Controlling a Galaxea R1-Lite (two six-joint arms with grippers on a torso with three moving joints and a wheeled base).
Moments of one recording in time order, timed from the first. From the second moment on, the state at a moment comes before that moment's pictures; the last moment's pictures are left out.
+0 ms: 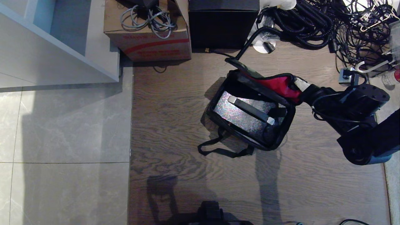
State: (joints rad) left arm 0.00 0.00 0.00 0.00 0.01 -0.01; right arm 0.04 2.04 -0.87 -1.52 0.21 0.45
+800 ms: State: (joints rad) left arm 0.00 0.00 0.00 0.00 0.01 -0.01; right arm -0.01 2.08 -1.00 -1.52 0.21 0.40
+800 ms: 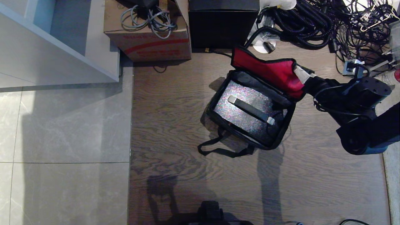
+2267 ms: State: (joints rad) left arm 0.00 0.00 0.00 0.00 0.01 -0.01; right arm -0.03 1.66 -0.37 -1.17 0.46 0.38
